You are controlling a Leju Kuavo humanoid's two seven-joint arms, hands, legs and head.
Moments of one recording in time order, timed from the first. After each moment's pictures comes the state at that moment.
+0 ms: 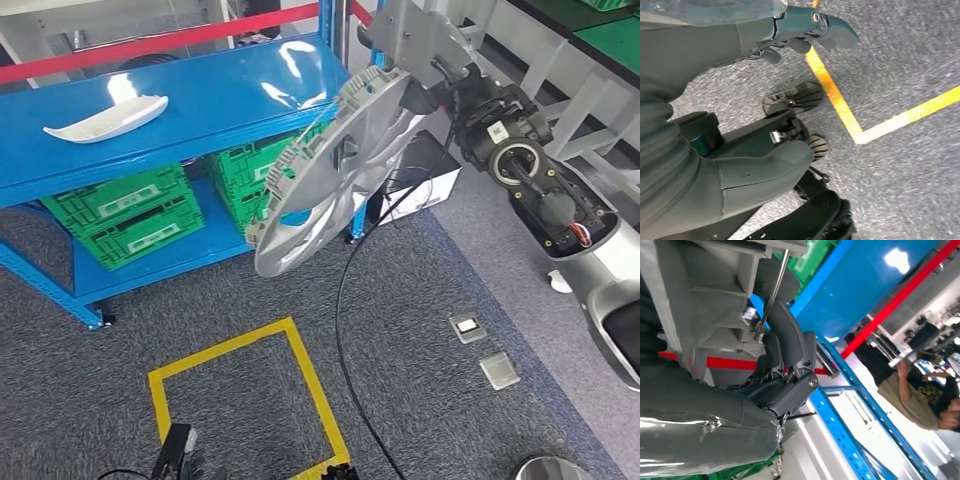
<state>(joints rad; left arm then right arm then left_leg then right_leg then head) -0.19 0.02 -0.99 -0.22 0.78 0.15 -0.31 -1.05 -0.47 0.83 -1.47 0.20 -0.16 0.36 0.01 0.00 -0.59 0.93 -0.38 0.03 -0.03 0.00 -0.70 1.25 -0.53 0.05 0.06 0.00</state>
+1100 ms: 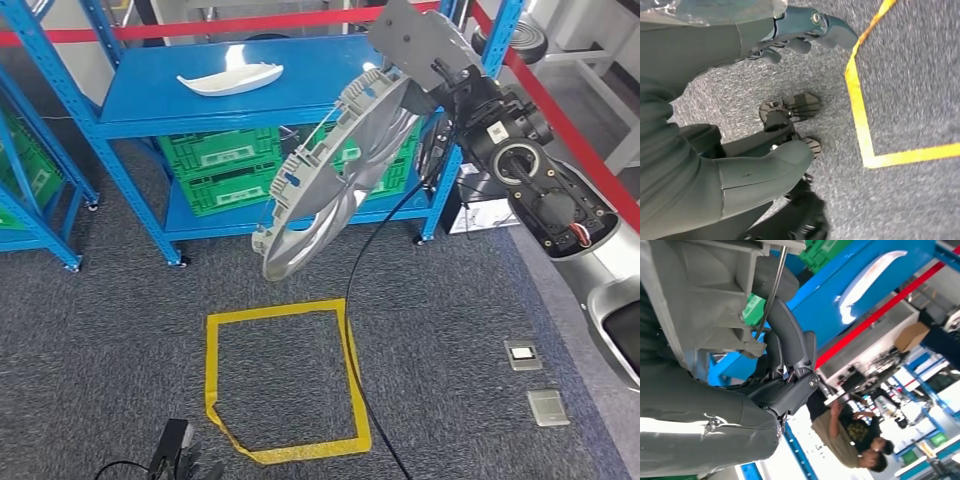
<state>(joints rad) -0.21 0.03 -0.99 -0.22 0.78 0.16 -0.30 -1.06 -0.47 0.83 -1.46 0.21 -0.16 0.32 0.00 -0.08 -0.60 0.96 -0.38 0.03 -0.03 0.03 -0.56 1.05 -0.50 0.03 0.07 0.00</state>
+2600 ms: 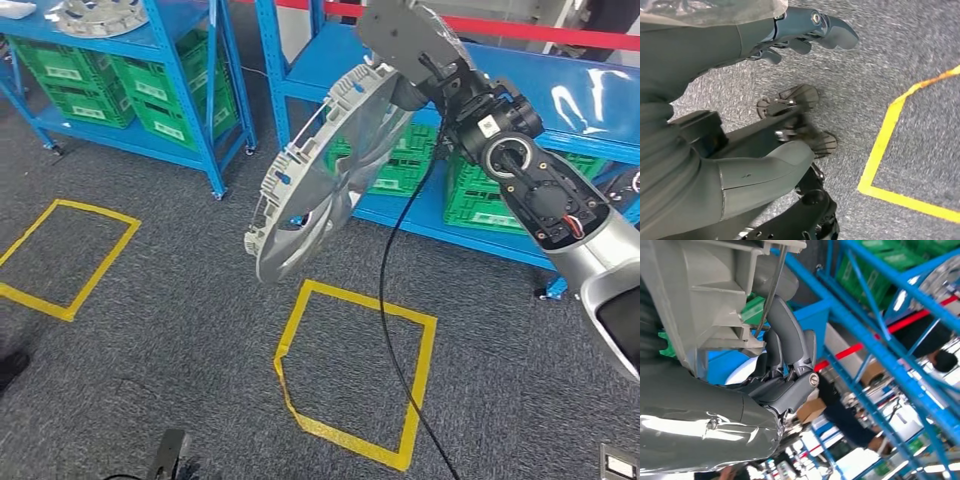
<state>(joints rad) -0.20 0.04 -0.99 -0.22 0.77 0.17 -0.28 -1.06 -0.48 0.83 -1.50 0.20 -0.15 0.36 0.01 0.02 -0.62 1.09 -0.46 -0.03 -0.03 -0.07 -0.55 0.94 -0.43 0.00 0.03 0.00</state>
